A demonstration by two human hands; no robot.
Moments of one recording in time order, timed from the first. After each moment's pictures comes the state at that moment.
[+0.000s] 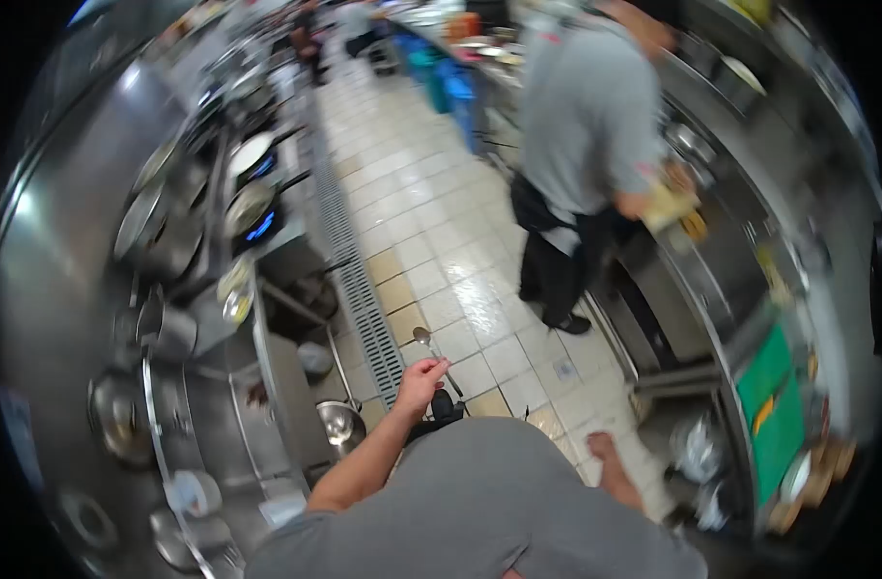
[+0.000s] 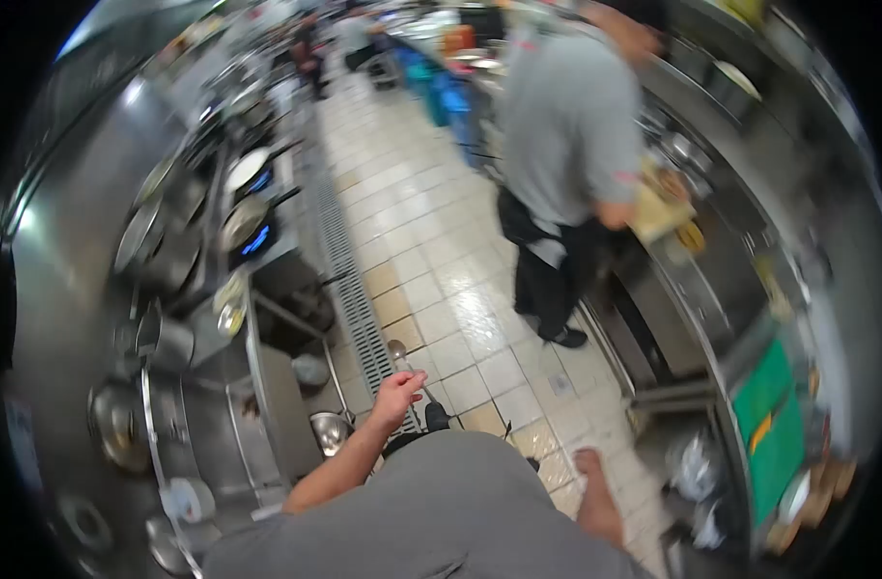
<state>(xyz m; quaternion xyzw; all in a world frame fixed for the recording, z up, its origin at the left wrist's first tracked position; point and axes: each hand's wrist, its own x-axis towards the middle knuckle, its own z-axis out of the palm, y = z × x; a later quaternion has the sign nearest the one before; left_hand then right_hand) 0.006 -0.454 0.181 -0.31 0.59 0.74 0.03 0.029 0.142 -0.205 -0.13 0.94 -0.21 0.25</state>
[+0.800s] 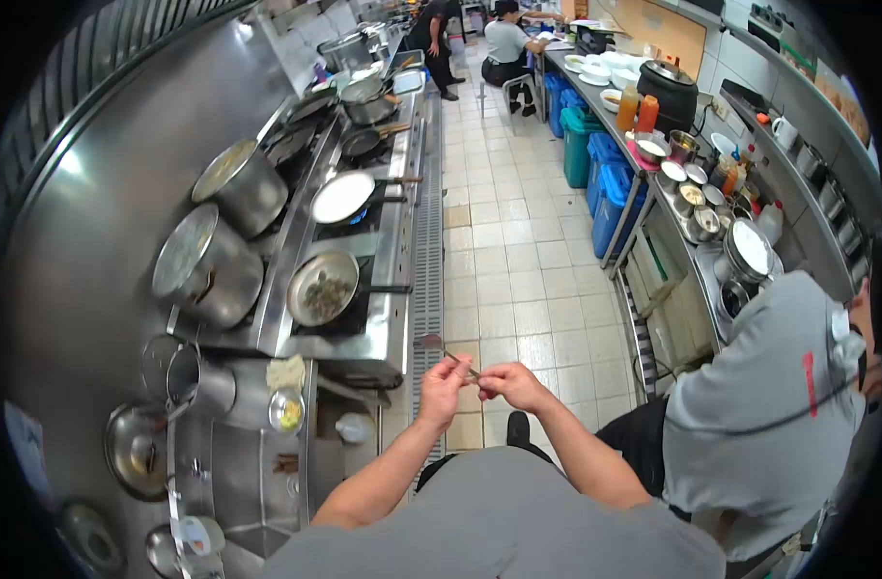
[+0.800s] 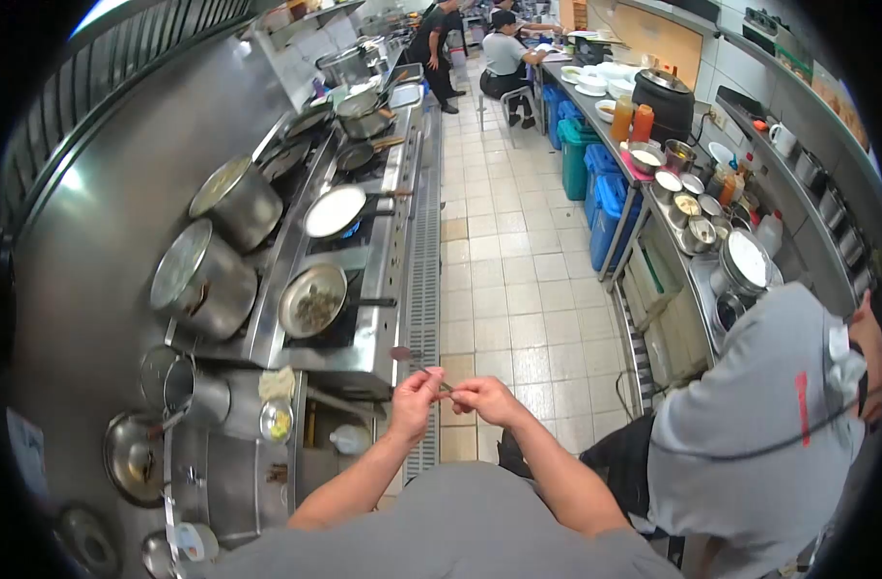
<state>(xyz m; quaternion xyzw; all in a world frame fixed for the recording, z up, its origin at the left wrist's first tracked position) -0.409 -0.814 0.252 -0.28 0.58 0.74 -0.22 -0.557 -0.689 0.230 -0.35 0.56 -0.55 0.51</state>
